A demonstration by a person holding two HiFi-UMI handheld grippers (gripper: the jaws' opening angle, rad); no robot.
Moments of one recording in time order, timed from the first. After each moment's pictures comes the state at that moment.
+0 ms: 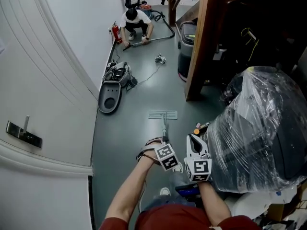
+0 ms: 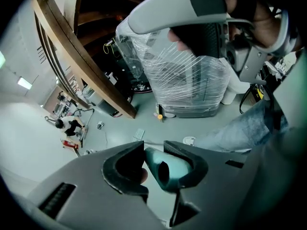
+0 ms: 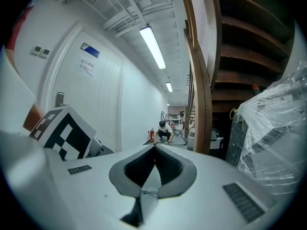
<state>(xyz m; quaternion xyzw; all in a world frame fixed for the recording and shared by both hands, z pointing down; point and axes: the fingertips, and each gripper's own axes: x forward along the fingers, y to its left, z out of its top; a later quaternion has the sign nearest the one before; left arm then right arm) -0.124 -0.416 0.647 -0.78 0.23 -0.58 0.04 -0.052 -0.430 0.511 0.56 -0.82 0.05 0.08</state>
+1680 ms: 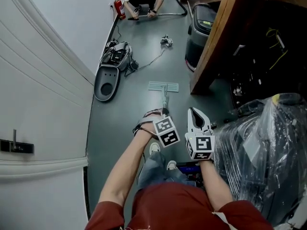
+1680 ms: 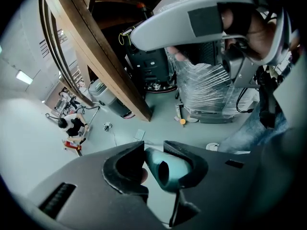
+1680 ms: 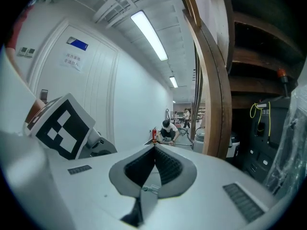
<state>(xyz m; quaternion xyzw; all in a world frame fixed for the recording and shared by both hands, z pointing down) -0.117 -0.721 0.648 -0.77 0.25 -0.58 0.02 -0.047 -0.742 0.530 0.52 -0.85 0.06 0.09</state>
